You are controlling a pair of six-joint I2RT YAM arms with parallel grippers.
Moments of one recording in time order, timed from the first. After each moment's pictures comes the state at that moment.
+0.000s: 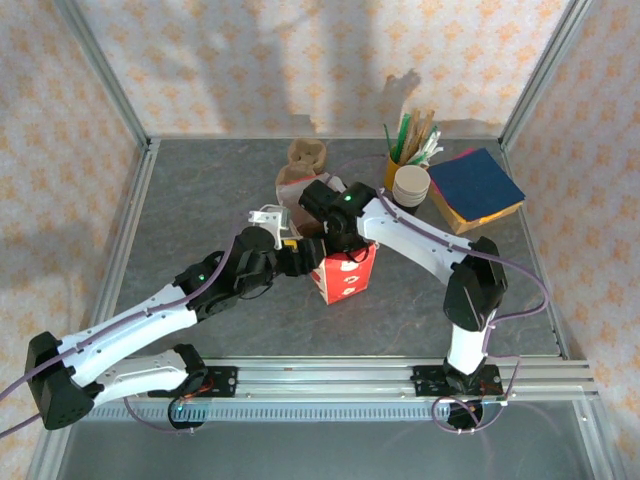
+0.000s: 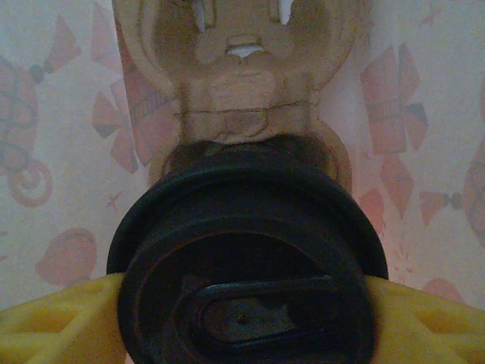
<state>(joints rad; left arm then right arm) -0.83 1.02 0.84 -0.29 -0.14 -0.75 0.84 1.82 1.67 -1.25 0.01 0.58</state>
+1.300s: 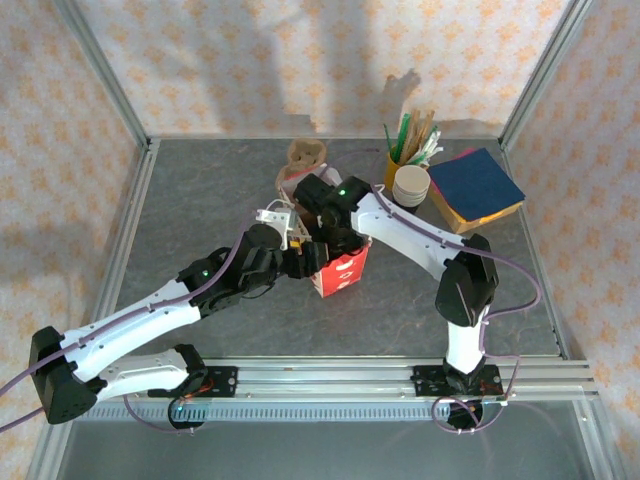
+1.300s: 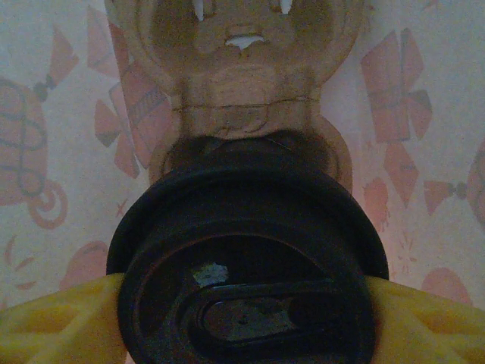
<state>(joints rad) -0.85 1.06 0.90 -0.37 -0.13 -0.70 0.85 1.88 1.76 -1.27 0.01 0.56</state>
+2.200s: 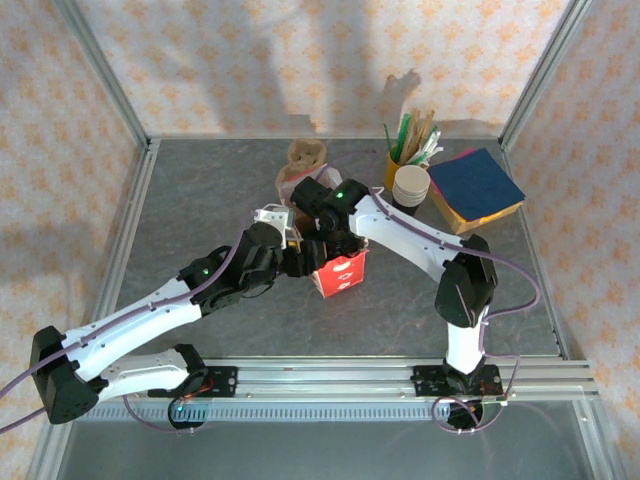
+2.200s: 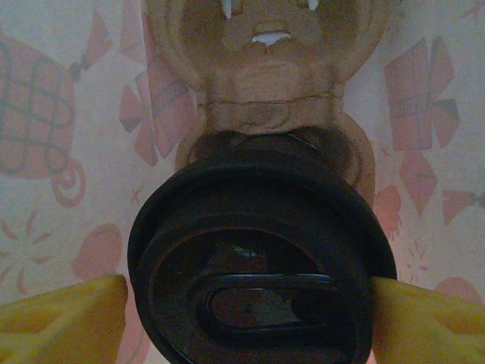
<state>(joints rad) -0.83 1.07 0.90 -0.39 -0.13 -0.73 0.86 1.88 1.76 -1.27 0.02 0.55</state>
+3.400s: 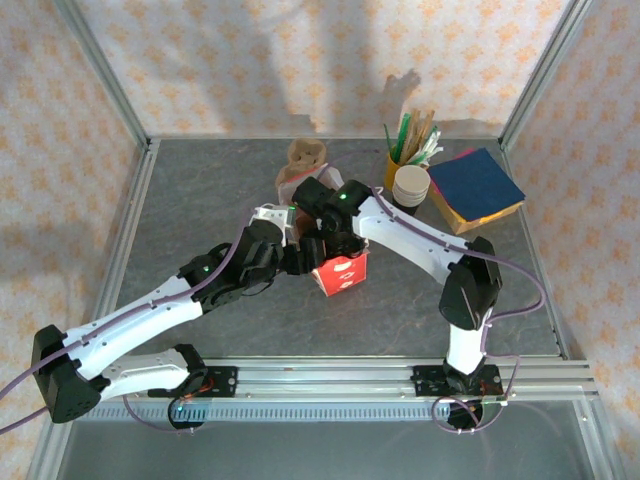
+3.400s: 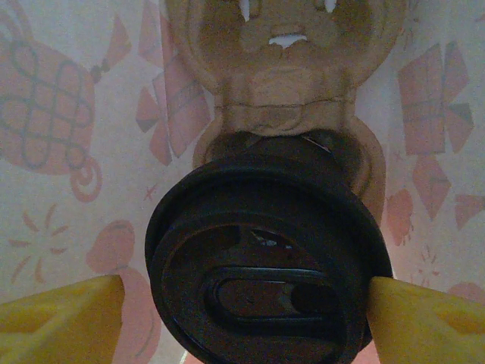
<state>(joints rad) -0.82 1.08 0.93 -0.41 -0.13 -0.73 0.86 1.85 1.74 -1.25 0.03 0.55</state>
